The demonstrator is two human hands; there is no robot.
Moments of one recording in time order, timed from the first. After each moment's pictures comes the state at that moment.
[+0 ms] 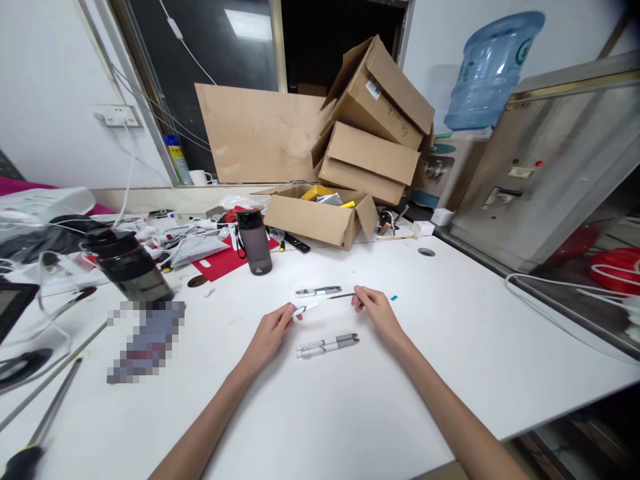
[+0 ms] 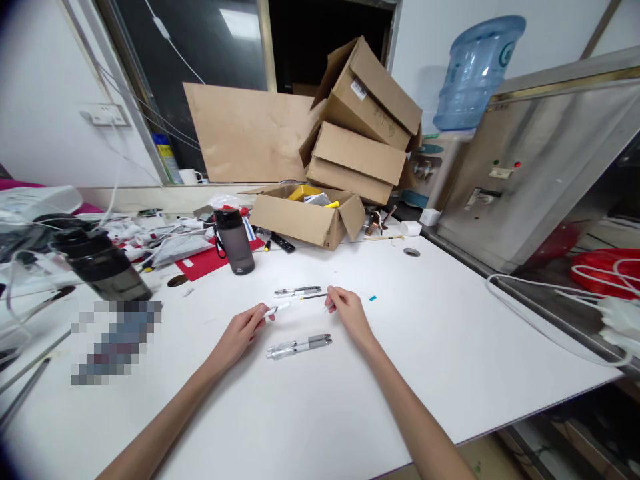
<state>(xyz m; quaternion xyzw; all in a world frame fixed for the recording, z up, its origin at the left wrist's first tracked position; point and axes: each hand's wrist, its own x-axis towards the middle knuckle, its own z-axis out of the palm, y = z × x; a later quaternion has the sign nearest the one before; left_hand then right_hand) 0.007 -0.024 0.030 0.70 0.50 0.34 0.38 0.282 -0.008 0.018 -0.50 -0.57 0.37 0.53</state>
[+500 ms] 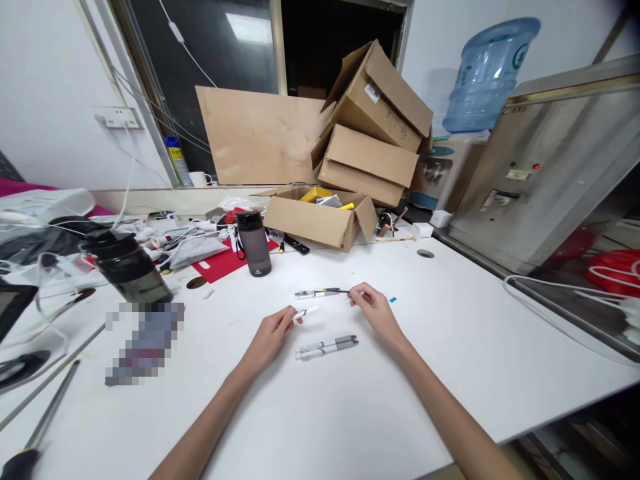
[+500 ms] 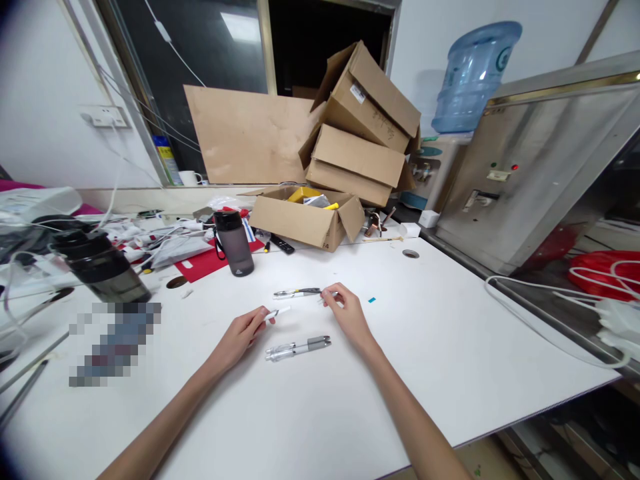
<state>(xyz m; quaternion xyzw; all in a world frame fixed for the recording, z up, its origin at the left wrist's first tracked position) 0.008 -0.024 0.031 0.70 0.50 0.32 0.39 0.278 -0.018 0.032 -0.45 -0.62 0.33 0.56</state>
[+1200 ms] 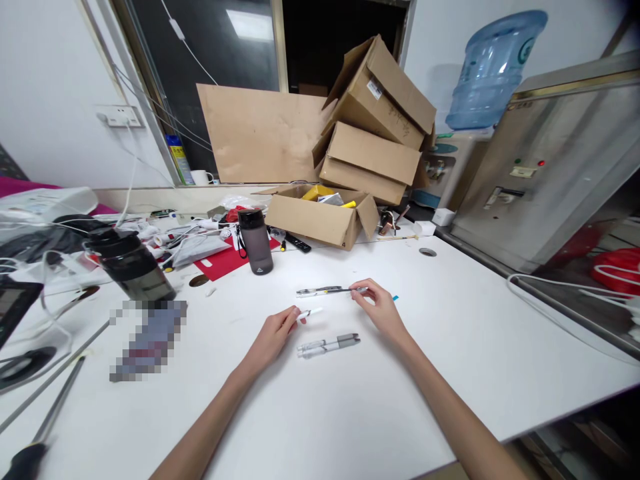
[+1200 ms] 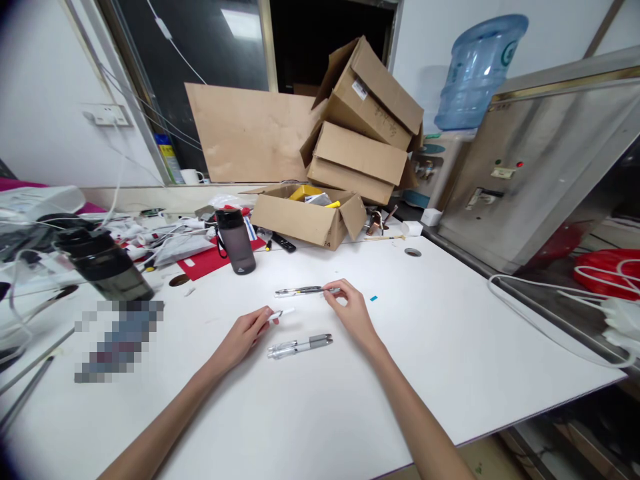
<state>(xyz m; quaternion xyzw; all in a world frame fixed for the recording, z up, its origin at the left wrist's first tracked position) 0.010 -0.026 0.029 0.71 0.50 0.32 0.38 0.282 -0.018 0.033 -0.44 -0.65 0.28 0.56</state>
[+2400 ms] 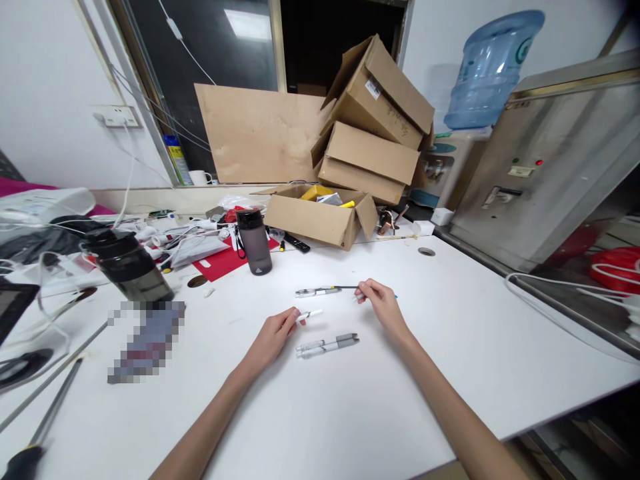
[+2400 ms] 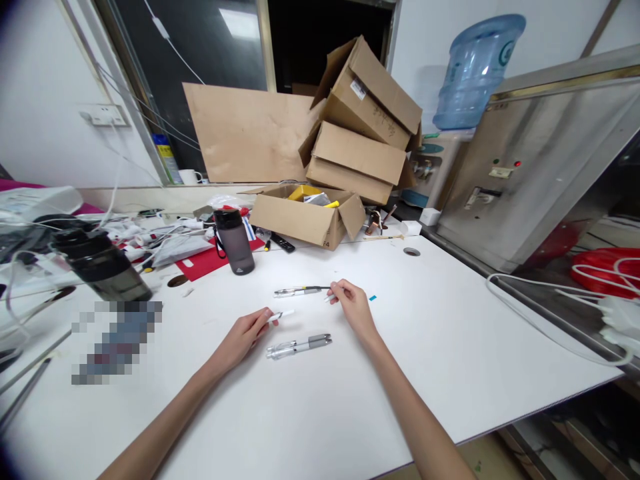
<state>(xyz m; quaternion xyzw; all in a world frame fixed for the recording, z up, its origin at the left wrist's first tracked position) 0.011 -0.028 0.032 0.72 0.49 0.31 0.37 0.287 -0.015 0.037 -0.46 -0.57 0.35 0.58</state>
